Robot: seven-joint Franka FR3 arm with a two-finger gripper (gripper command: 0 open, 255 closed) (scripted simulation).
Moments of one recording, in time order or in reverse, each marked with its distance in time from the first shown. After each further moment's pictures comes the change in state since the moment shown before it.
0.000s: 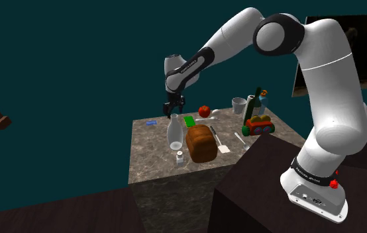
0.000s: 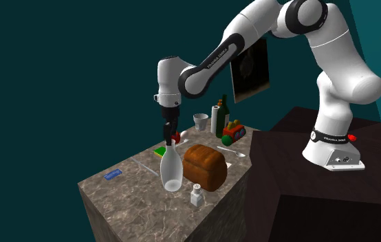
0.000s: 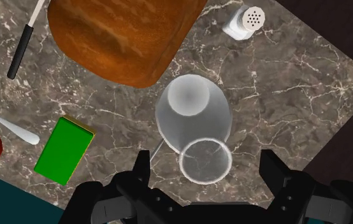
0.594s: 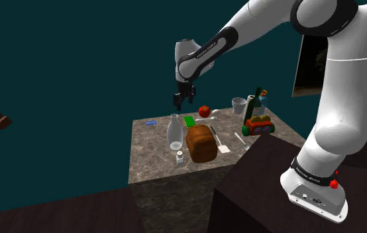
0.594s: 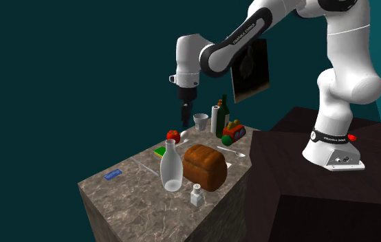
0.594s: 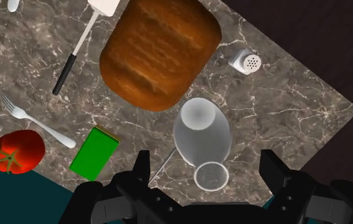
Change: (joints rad) arm -0.018 -0.310 0.003 -0.277 -0.008 -0.017 -0.031
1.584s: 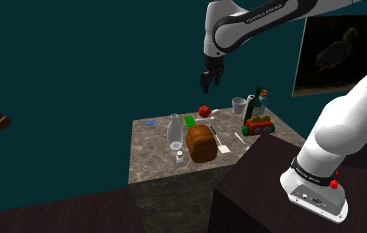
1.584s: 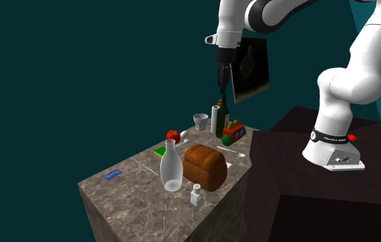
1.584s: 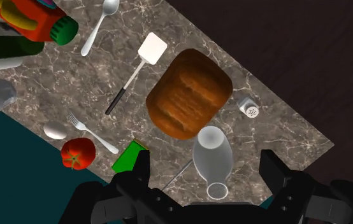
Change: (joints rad) arm -0.011 -0.588 -0.017 -0.338 -0.002 -0.213 -0.104
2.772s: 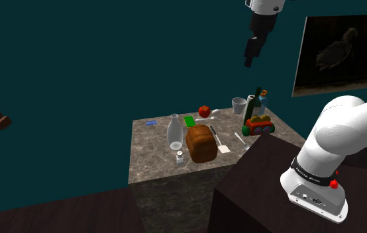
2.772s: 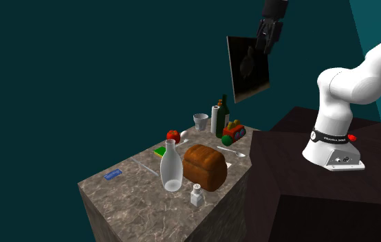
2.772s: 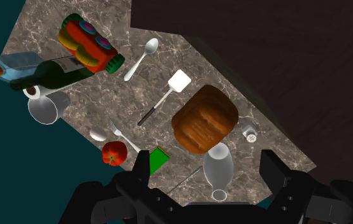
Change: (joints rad) arm 0.009 -0.524 -0.038 -0.031 -0.043 -0.443 -0.141
